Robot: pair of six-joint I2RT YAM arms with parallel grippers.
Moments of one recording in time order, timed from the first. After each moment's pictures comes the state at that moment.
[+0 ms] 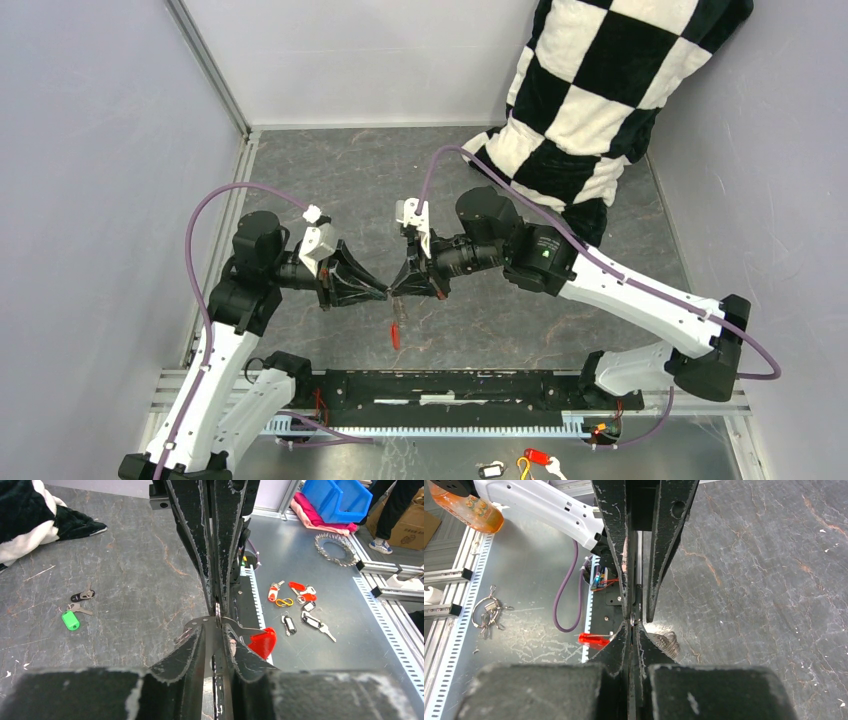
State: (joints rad) left arm -0.27 0.72 0.84 -0.43 1.35 0.14; right arm 1.07 1.32 1.35 -0.40 -0.56 0.01
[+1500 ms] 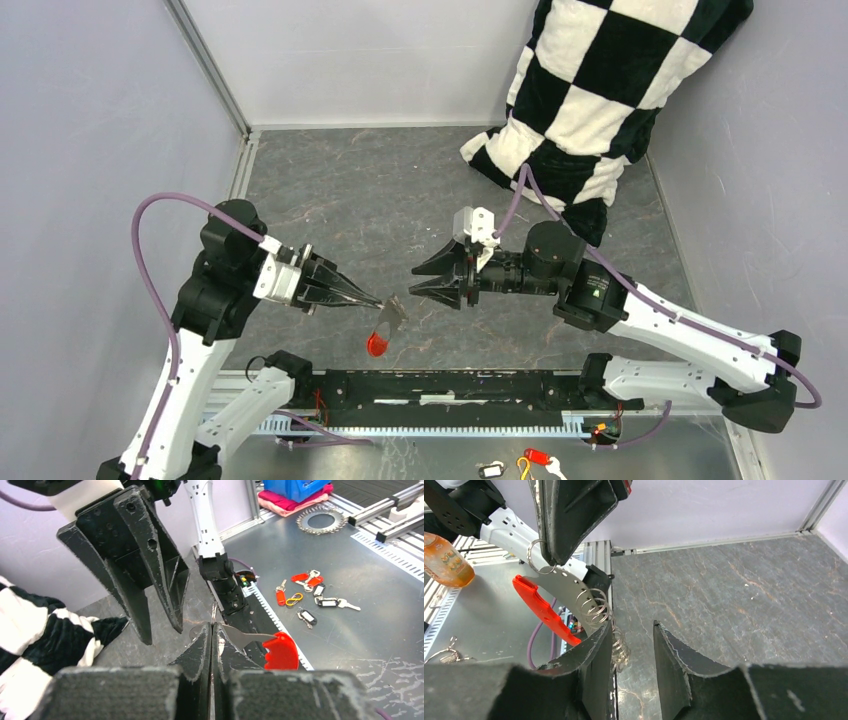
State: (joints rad) left arm -0.35 0.75 1.13 -0.58 1.53 0.53; right arm 1.11 1.02 1.06 -0.07 -0.37 0.04
